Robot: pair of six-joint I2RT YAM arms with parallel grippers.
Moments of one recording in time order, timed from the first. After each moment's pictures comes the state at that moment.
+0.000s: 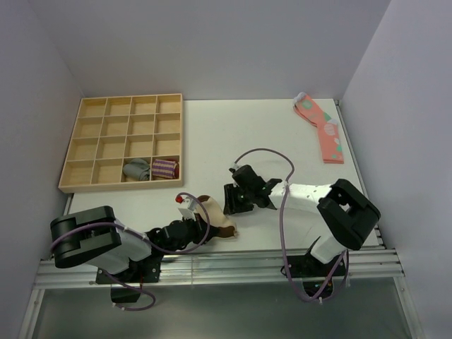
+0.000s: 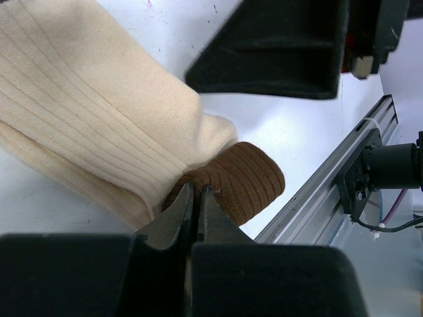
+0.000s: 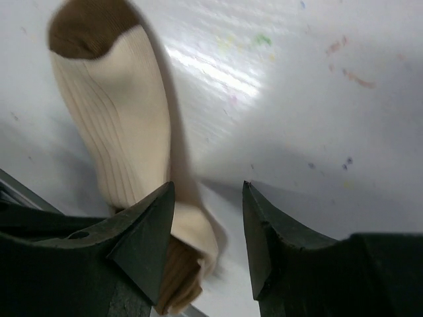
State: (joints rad) left arm -1.19 1.44 0.08 0.96 -0.26 -0.95; right arm 0.79 1.53 0.73 -0.18 -0.14 0.61
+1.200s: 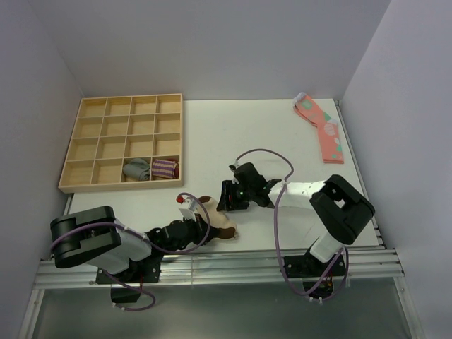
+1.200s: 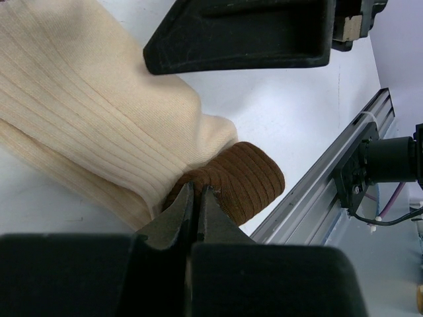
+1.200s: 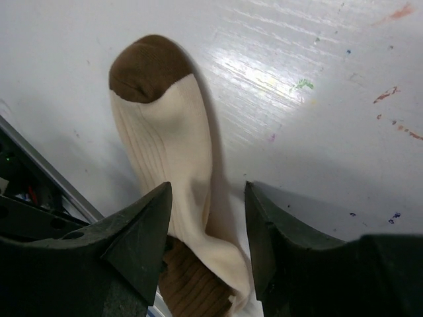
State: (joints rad) left arm -1.19 1.44 0.08 0.96 -0.23 -0.95; right arm 0.75 1.60 0.71 0.04 -0.29 0.69
